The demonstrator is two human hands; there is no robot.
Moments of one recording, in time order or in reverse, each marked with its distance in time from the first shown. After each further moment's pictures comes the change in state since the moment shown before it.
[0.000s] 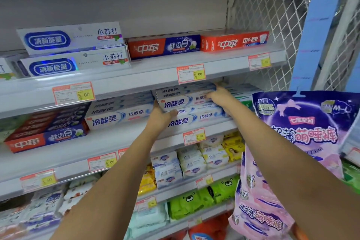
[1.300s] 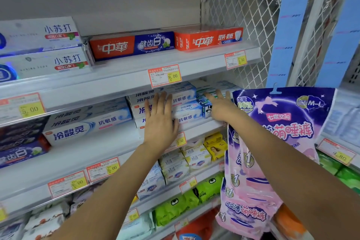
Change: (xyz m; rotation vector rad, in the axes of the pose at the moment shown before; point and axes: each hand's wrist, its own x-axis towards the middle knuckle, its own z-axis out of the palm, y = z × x) left_hand 0.009 -0.012 0.062 0.898 0.215 0.740; right_hand 0.017 0.071 -0.037 -0.841 -0.002 0.032
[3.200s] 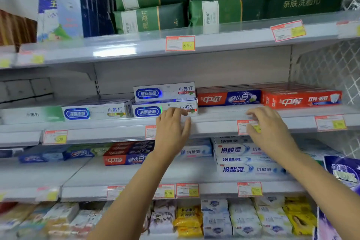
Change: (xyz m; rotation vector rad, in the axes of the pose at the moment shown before) left_hand -0.020 -0.099 -0.196 -0.007 0.286 -0.327; right_hand -0.100 -0.120 -0.093 0.324 0.548 -0.617
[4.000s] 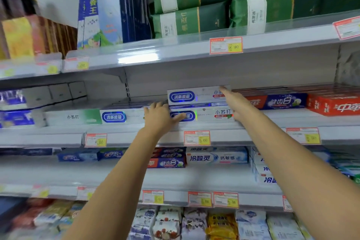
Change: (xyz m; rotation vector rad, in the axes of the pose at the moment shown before) left_hand 0.062 -0.118 -0.070 0.469 -0.358 -0.224; right_hand 0.135 -0.146 0.079 1.043 -0.318 0.652
